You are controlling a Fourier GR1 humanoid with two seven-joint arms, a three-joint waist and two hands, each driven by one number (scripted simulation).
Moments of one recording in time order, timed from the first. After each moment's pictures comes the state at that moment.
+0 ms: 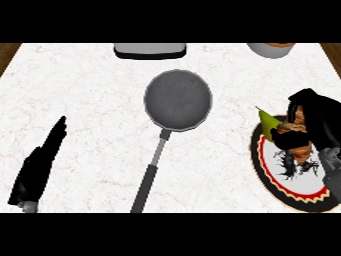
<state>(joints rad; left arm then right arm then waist) 0.06 0.34 -0.13 -1.57 -0.05 0.15 0.13 -0.39 -0.73 0.50 -1.53 0.59 -0.22 0.75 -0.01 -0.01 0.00</state>
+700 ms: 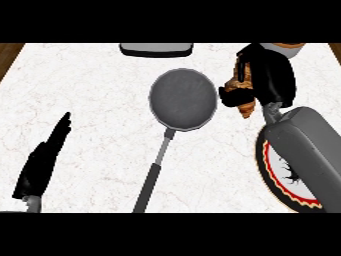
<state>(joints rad) 0.03 0.32 -0.12 -1.56 -0.07 0.12 0.13 -0.72 -0.41 0.44 -1.32 0.67 -0.24 0.65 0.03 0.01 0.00</state>
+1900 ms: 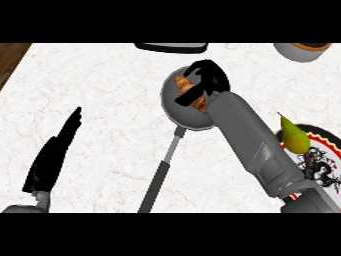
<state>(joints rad) -0.01 0.29 -0.14 -1.58 -0.10 0.09 0.13 -1.07 -0.01 0.12 -0.38 0.42 -0.29 0.32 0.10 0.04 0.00</state>
